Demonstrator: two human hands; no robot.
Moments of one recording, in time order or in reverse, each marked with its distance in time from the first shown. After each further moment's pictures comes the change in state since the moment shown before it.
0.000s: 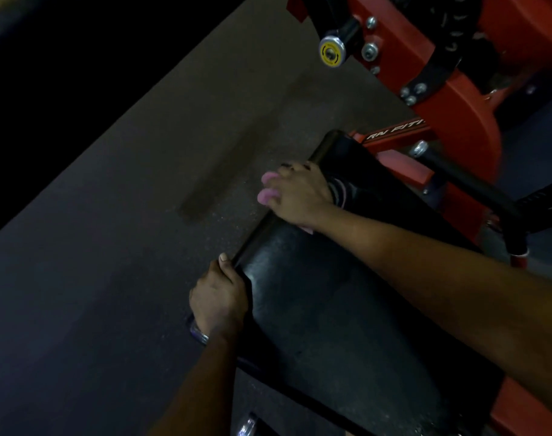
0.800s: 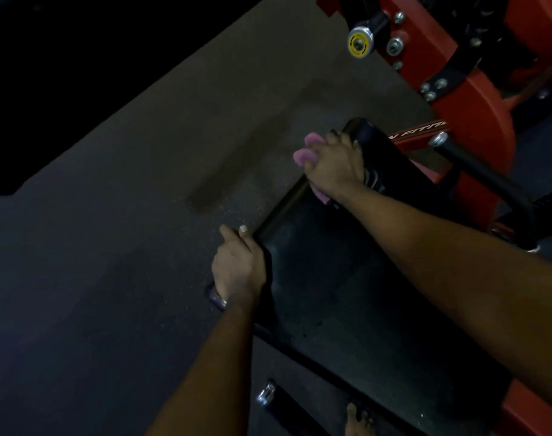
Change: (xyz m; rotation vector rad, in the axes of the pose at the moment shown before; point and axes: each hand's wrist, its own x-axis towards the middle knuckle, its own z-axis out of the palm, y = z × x) left_hand 0.002 -0.012 -0.002 -0.161 -0.043 -0.027; right_hand -0.004 0.003 0.002 0.088 0.104 0.305
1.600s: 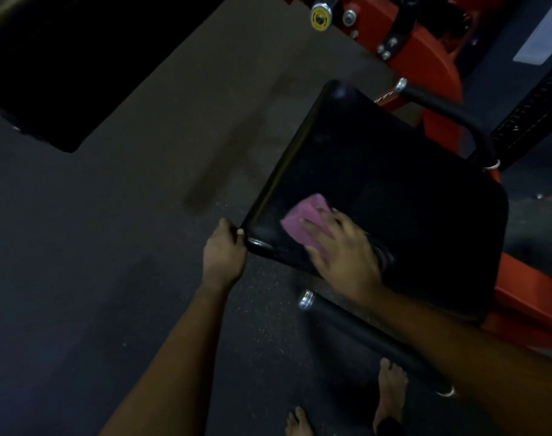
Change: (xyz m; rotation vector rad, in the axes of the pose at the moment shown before) left_hand -0.021 -0.107 -0.082 0.013 -0.298 0.366; right_hand -0.305 -0.061 0.067 0.172 0.254 -0.104
